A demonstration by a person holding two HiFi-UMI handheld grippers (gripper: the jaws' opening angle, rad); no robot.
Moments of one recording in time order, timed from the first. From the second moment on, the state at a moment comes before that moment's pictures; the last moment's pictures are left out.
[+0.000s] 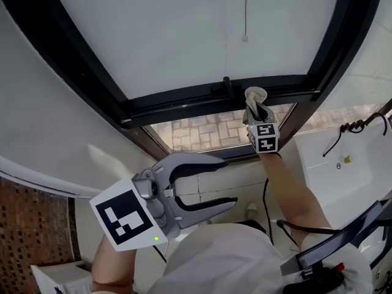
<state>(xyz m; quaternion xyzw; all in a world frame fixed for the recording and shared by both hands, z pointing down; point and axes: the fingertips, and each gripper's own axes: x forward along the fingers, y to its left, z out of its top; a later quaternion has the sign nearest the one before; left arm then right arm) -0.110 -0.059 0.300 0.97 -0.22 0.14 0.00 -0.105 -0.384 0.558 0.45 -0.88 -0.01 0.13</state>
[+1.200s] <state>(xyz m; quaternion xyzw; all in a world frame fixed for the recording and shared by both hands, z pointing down) -0.199 0.000 0.306 0.95 -0.26 0.15 0.02 -0.388 -0.262 0.563 0.30 -0.95 0.02 0.10</state>
